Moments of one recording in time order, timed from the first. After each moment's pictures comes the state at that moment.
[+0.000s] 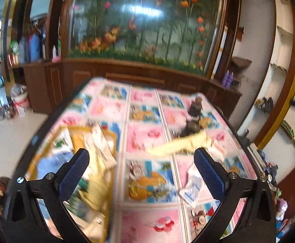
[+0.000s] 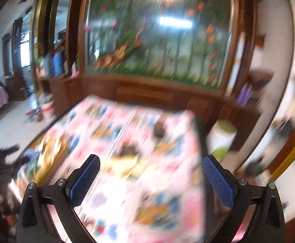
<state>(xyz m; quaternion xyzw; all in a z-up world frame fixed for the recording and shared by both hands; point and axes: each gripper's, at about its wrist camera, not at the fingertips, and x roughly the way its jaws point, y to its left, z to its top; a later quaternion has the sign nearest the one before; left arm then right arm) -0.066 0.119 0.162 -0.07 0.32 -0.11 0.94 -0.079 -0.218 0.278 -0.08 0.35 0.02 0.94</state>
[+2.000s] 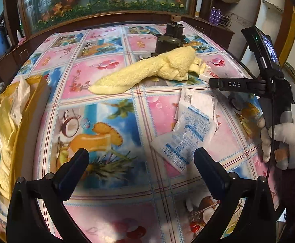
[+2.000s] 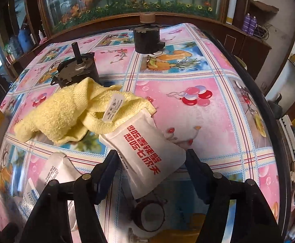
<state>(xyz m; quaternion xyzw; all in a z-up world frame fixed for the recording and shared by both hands) -0.037 -0.017 0.038 0.06 0.44 -0.16 0.88 0.045 -0.265 0.036 0.00 0.49 -0.05 0.87</state>
